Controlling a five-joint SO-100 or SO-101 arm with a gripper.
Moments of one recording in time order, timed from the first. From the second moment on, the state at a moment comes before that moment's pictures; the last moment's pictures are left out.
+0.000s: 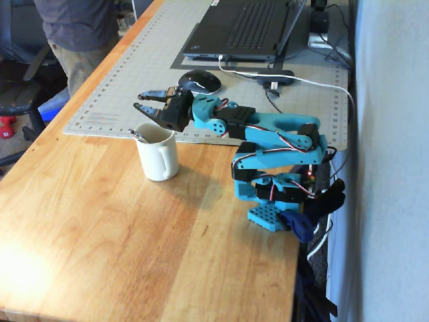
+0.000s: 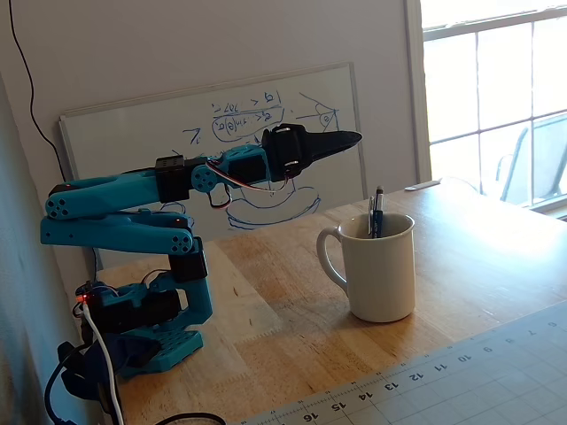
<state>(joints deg) 14.2 164.1 168.0 -7.8 53.0</state>
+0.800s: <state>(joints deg) 5.9 170.9 168.0 26.2 -8.1</state>
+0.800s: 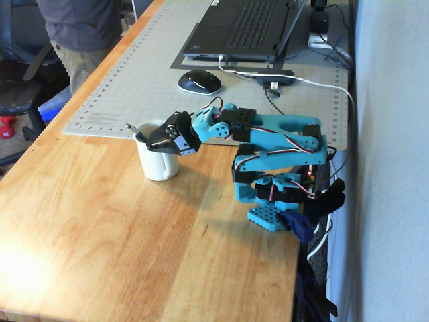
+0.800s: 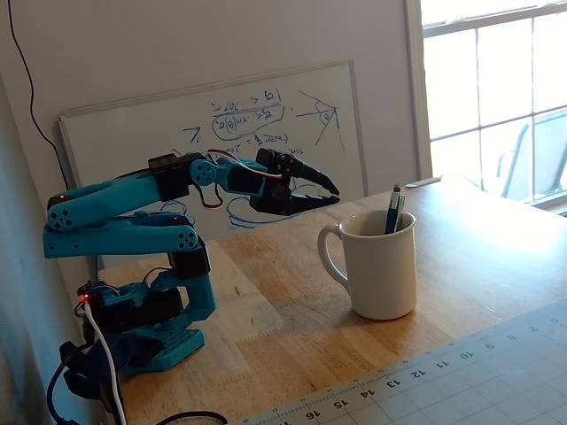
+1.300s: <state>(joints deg) 5.9 190.5 181.0 57.0 -8.3</state>
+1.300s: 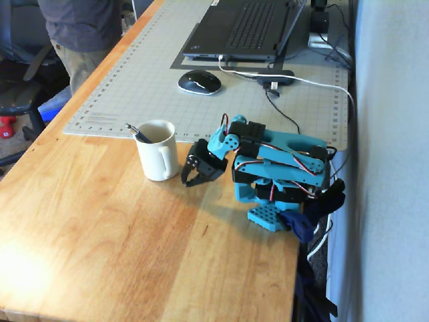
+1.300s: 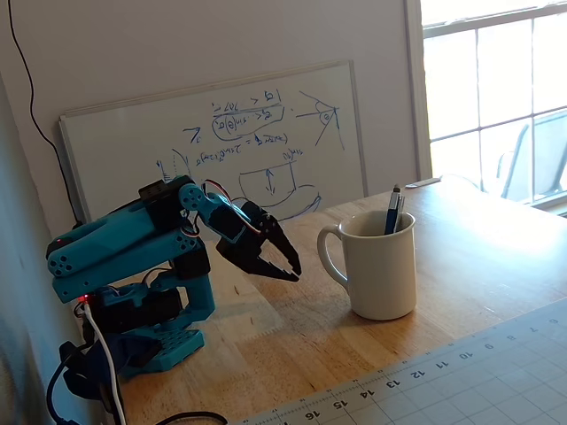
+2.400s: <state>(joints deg) 5.9 190.5 181.0 66.4 -8.3</state>
